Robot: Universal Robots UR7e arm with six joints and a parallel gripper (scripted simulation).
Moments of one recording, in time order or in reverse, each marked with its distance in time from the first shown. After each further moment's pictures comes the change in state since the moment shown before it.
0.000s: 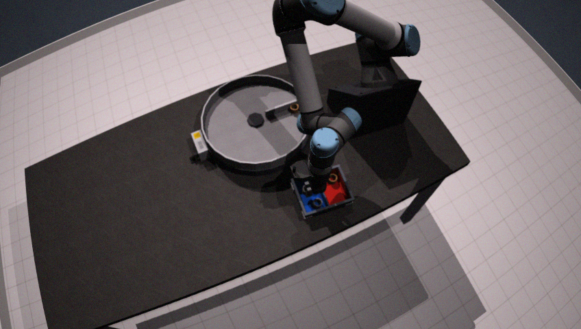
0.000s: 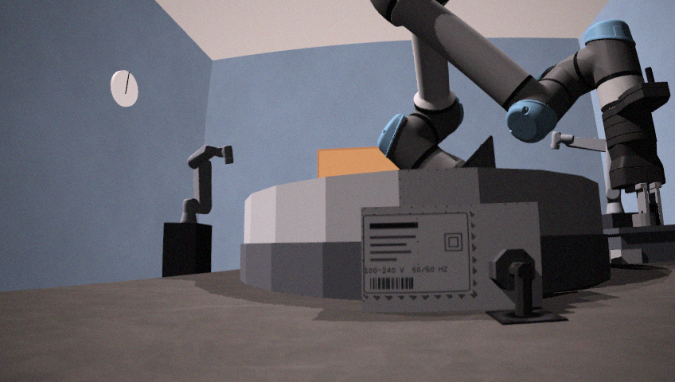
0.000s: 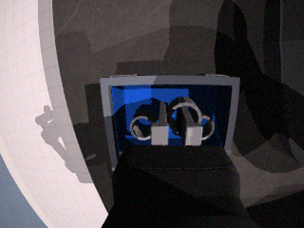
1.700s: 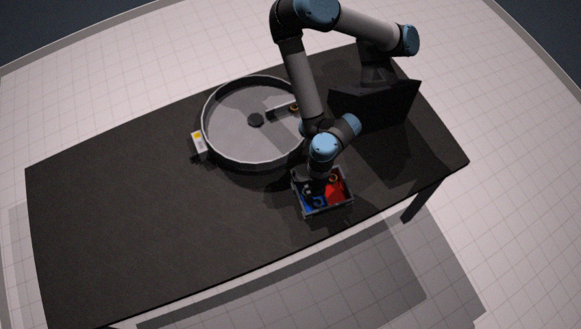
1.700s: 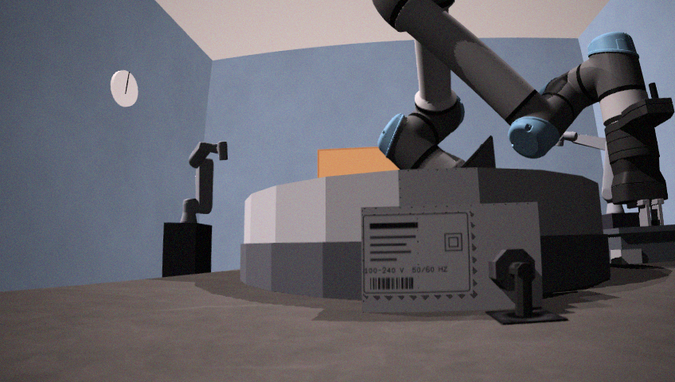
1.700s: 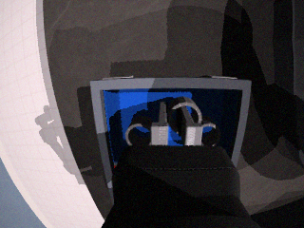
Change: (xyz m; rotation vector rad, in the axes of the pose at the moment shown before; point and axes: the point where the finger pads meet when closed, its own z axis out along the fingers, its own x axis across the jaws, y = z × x) arm 0.000 0.000 0.024 0.000 0.000 0.000
